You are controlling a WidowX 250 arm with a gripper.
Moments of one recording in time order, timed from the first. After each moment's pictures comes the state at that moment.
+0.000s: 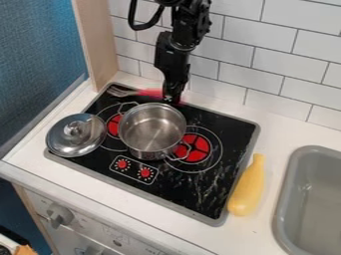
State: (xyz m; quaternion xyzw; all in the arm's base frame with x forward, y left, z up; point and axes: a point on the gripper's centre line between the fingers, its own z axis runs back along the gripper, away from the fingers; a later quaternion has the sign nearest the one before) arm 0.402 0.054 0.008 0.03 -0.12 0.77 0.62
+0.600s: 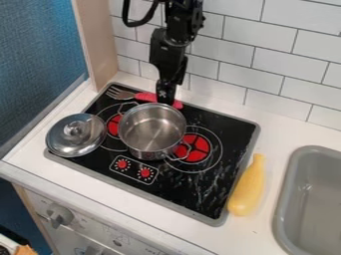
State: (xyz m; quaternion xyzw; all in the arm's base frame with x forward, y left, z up) arm 0.400 0.061 0.018 0.03 -0.11 0.76 0.64
